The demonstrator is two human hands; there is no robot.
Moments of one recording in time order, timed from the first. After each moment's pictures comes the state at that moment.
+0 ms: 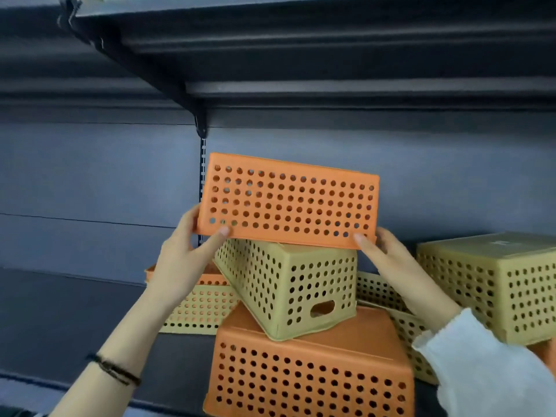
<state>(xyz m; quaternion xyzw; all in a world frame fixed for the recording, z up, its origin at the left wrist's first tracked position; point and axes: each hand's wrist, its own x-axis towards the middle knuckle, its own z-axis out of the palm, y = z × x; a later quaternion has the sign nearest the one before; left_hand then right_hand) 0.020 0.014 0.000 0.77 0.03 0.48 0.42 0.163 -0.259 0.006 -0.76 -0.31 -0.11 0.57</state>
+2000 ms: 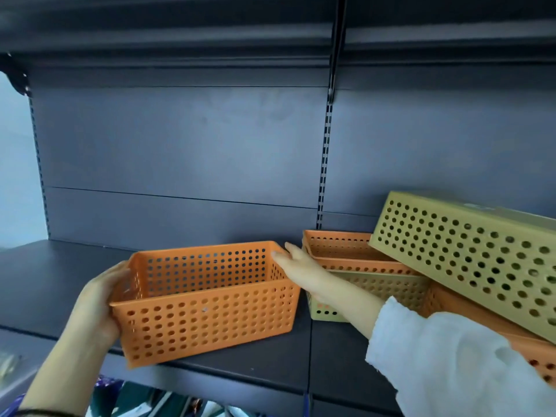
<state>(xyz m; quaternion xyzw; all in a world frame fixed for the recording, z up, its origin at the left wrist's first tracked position) -0.104 0.409 -0.103 0.49 0.20 0.38 0.76 0.077 0.181 -0.061 -0.81 -0.30 0.13 0.49</state>
